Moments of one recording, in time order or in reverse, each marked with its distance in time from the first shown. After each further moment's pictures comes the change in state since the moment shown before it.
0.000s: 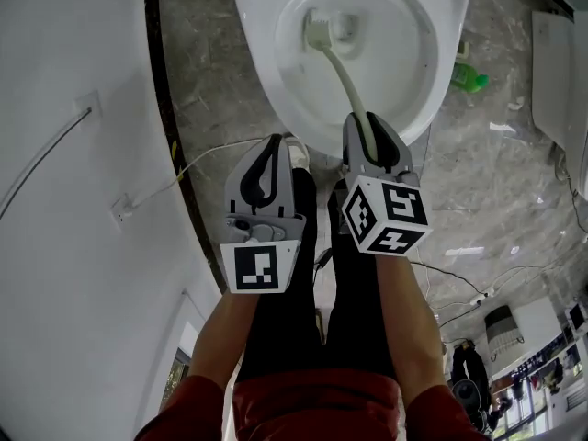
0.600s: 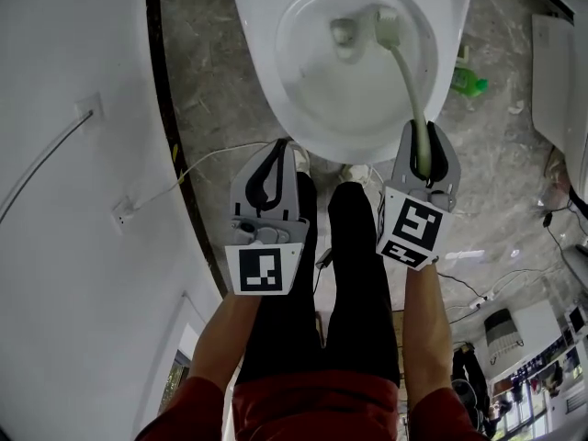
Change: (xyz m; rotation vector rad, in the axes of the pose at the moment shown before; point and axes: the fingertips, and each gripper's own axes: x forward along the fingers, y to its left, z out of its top) left arm 0.004 -0.006 -0.004 0.009 0.018 -0.015; right arm -0.036 -0.069 0.044 -0.464 -0.103 -0.300
